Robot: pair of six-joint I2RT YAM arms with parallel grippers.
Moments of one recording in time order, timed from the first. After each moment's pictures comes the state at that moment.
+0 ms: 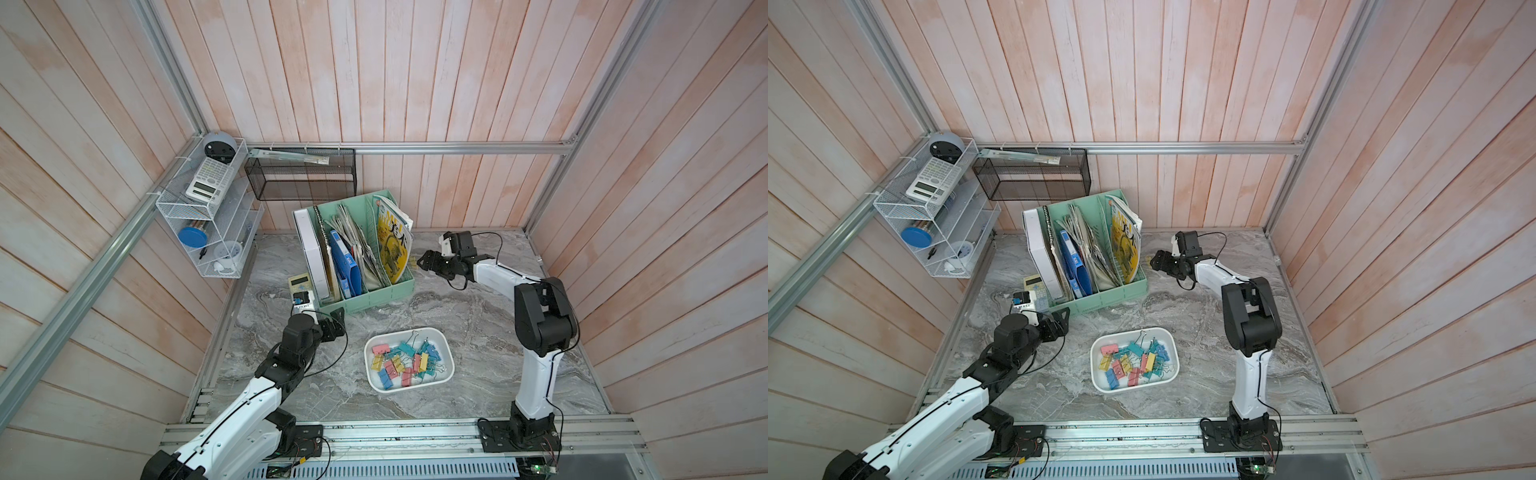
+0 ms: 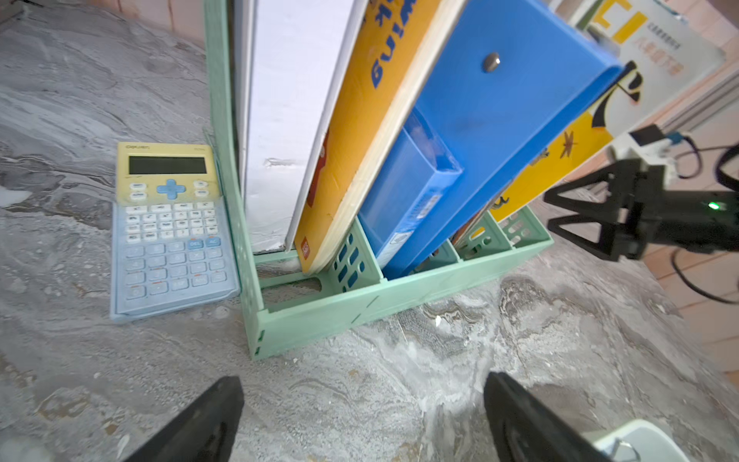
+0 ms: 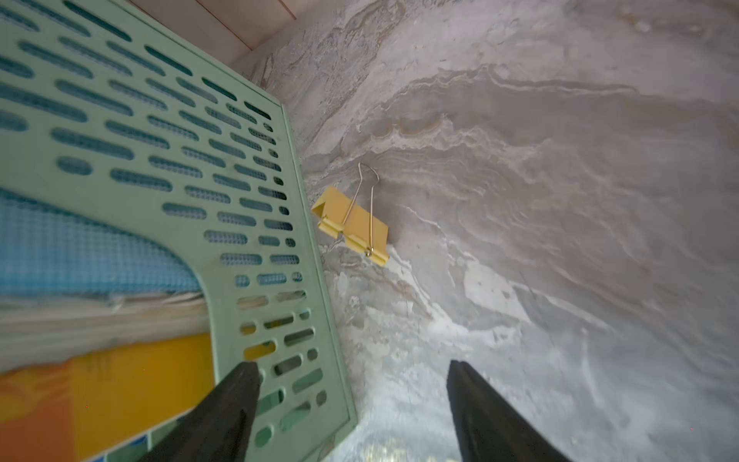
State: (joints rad) left arm -0.40 0.85 0.34 0.08 -0.10 -0.46; right arm 0.31 2.06 1.47 -0.20 -0.35 0.55
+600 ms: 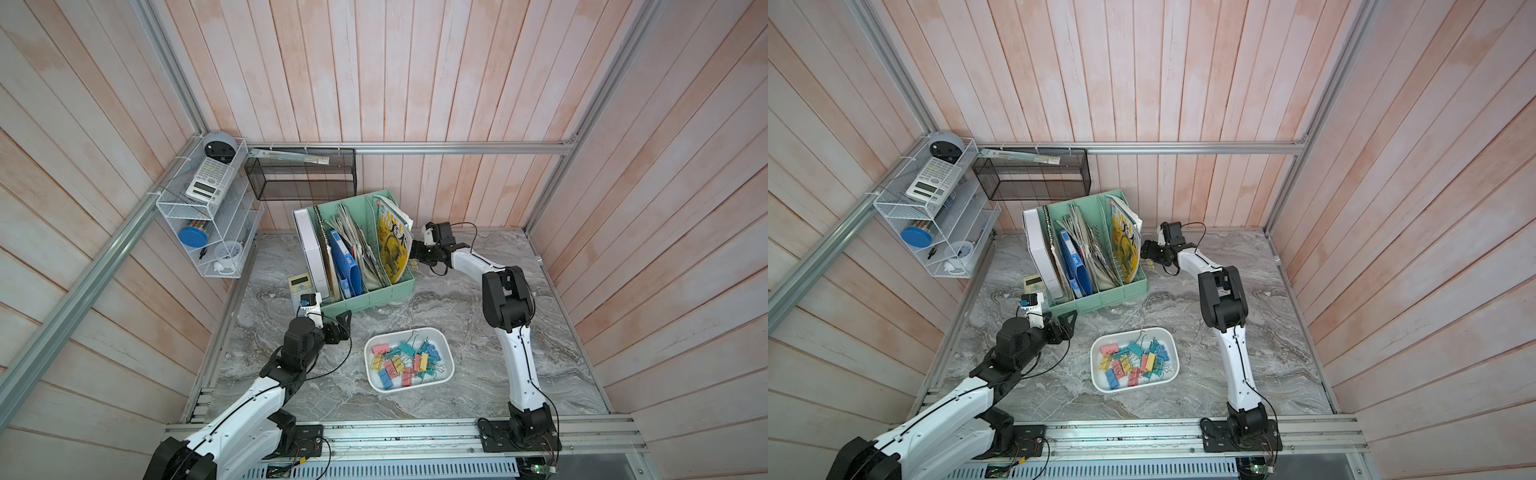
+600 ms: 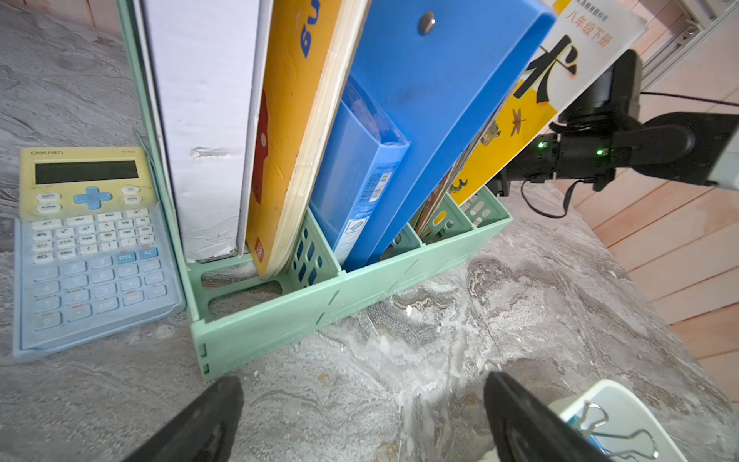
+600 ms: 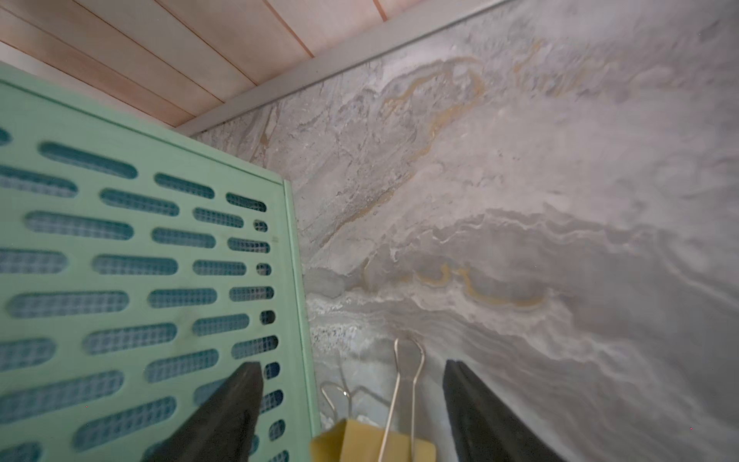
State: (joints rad) left arm -0.40 0.90 0.29 0.24 0.00 -0.42; right arm 0.35 2.44 1.93 -0.27 -0.36 0.53
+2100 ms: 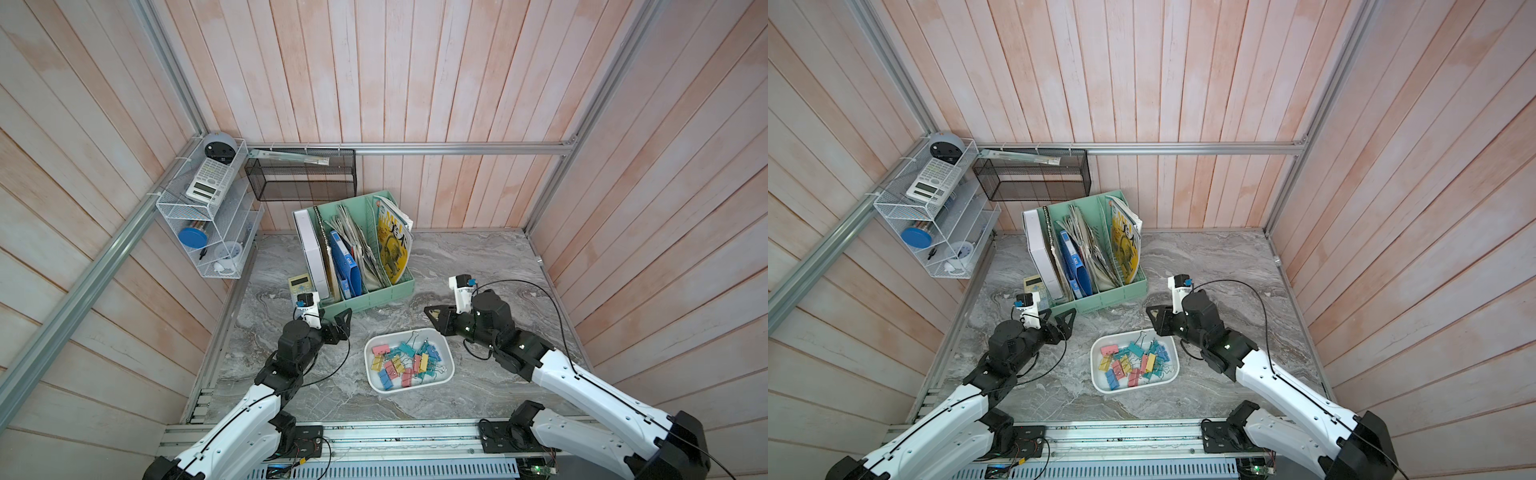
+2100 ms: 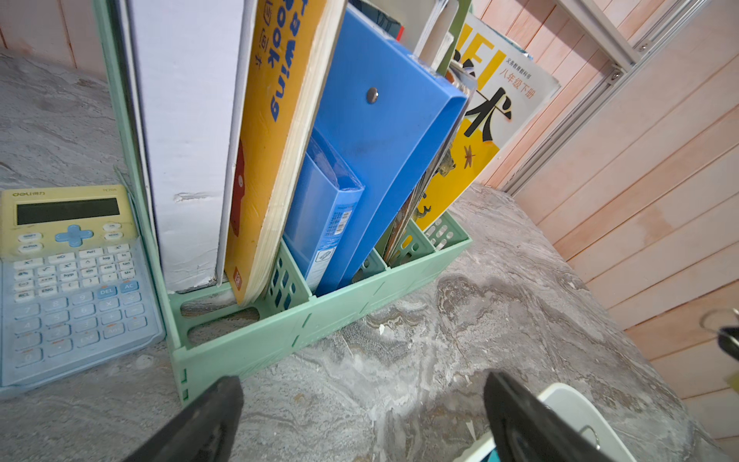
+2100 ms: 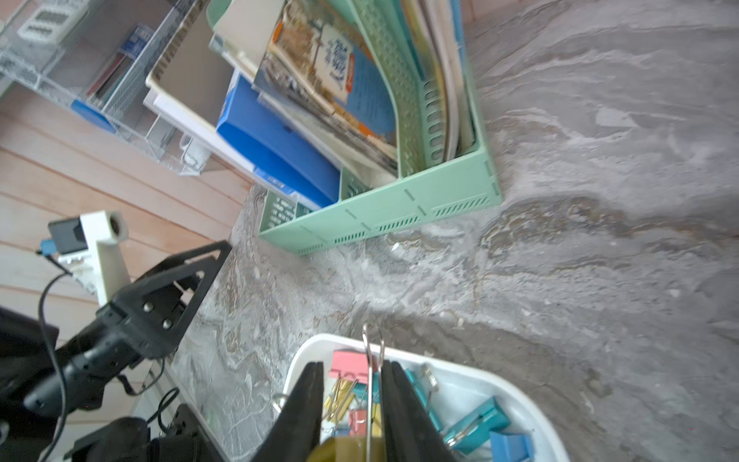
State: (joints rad) left arm -0.40 0.80 0.29 0.24 0.03 -0.42; right arm 0.80 0.98 0.69 -0.17 -0.05 0.68
